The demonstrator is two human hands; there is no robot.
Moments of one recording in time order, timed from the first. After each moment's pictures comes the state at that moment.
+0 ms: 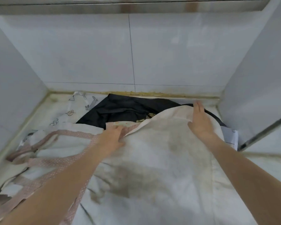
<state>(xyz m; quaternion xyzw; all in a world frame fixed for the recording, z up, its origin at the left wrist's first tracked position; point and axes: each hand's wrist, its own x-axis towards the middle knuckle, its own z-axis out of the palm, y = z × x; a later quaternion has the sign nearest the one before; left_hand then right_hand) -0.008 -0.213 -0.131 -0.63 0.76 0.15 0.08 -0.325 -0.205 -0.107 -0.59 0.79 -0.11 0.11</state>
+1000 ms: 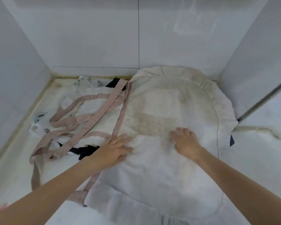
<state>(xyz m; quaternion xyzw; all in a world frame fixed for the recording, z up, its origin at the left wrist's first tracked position) 0.061 -0.107 -0.139 -0.35 0.92 0.09 0.13 -0.238 -0.077 -0.145 -0.72 0.68 0.16 0.07</state>
